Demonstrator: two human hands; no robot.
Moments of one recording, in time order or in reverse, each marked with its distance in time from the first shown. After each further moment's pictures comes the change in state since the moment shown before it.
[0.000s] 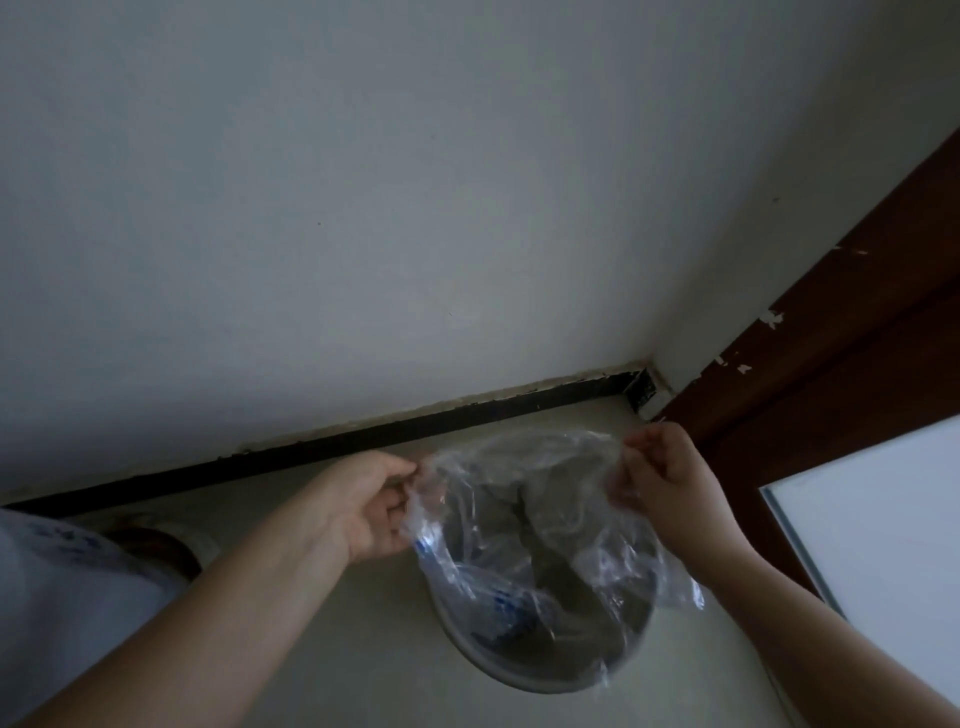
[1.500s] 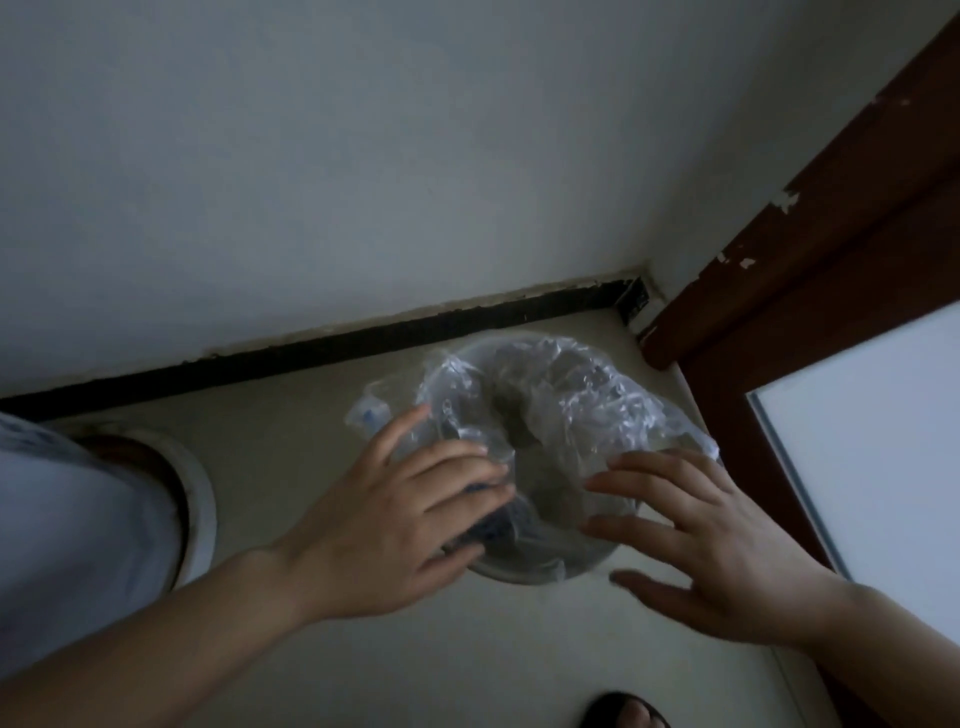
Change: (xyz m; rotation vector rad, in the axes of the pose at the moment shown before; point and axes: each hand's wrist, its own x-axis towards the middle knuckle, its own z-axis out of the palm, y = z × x) left_hand -0.024 -0.096 -0.014 1.725 -0.159 1.641; right_hand -0.078 0.049 -0.052 -0.837 -0.522 -0.989
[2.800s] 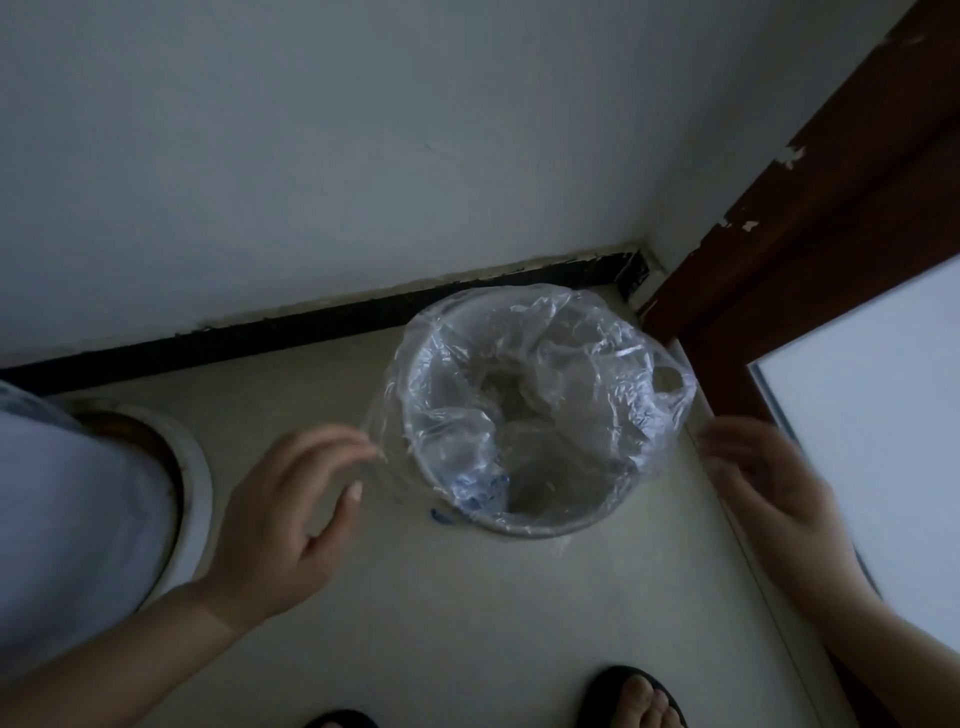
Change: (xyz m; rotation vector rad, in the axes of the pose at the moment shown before) left_hand -0.071 -0.011 0.025 -0.240 0.377 -0.454; right_hand -0.040 0.006 0.033 0.640 0.557 0.846
